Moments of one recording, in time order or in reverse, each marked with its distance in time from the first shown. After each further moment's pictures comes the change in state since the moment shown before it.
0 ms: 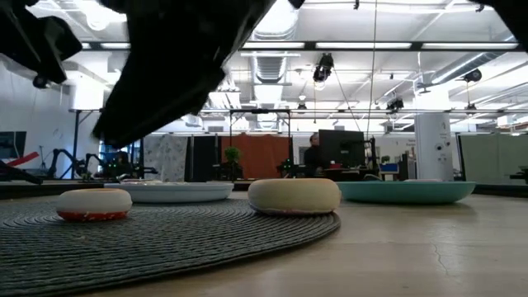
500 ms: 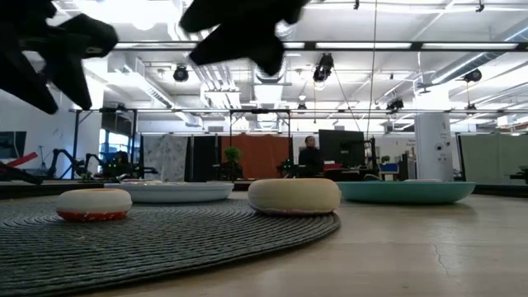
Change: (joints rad) left arm 0.083 0.170 0.000 0.097 0.028 0.589; right arm 0.004 -0.401 -0.486 0.289 0.061 0.319
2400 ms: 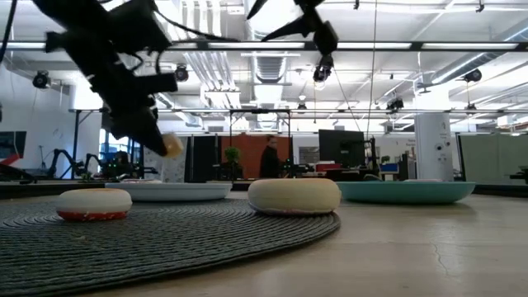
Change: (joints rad) left arm 0.676 0.051 -0.126 0.199 -0.141 -0.002; right arm -0.164 -0.350 -0.210 0.159 0.665 0.866
